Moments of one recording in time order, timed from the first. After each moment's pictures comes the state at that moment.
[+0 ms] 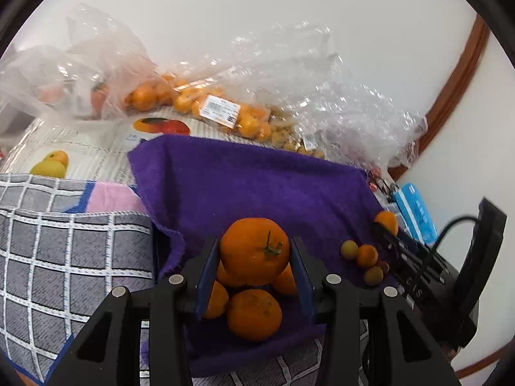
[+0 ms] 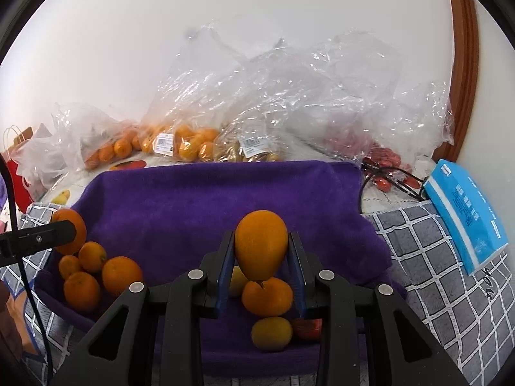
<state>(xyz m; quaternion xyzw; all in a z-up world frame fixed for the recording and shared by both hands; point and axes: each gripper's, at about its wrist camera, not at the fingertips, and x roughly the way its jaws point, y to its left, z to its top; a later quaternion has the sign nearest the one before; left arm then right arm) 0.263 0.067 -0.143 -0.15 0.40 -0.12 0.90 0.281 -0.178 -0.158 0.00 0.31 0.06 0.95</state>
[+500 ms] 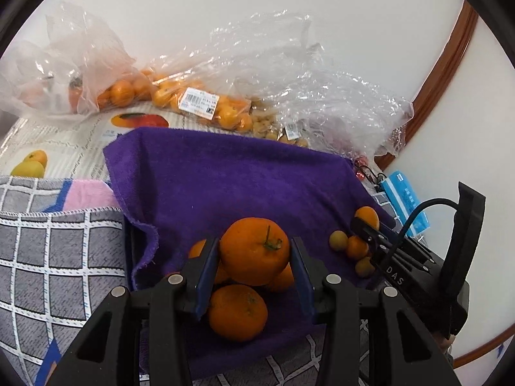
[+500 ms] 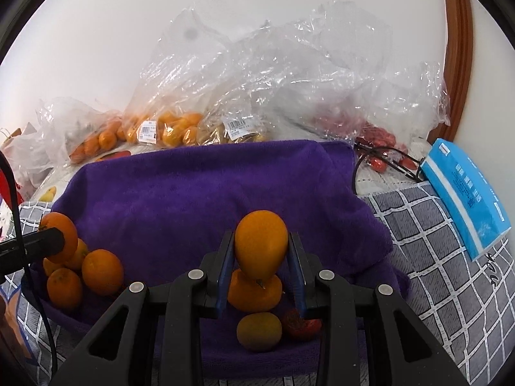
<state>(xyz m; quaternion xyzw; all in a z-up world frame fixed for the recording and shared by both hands) 0.262 0.059 -0.153 -0.15 0.39 -0.16 0.89 0.291 -0.184 -0.175 0.00 0.34 0.05 0.94</state>
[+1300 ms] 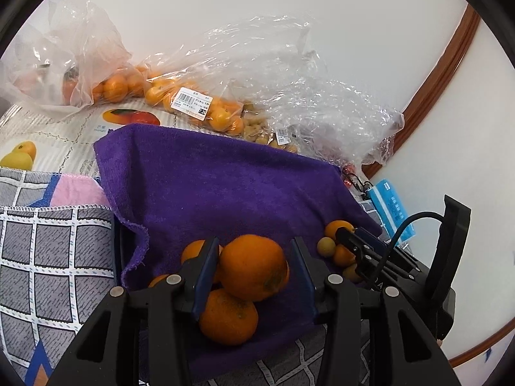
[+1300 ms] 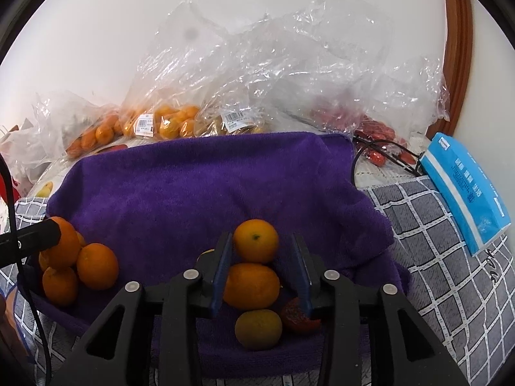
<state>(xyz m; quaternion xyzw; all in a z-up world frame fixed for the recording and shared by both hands) 0.262 0.064 -0.156 -0.18 0.38 -0.18 0.89 0.290 -0.184 -0.178 0.00 0.34 0.04 0.94</state>
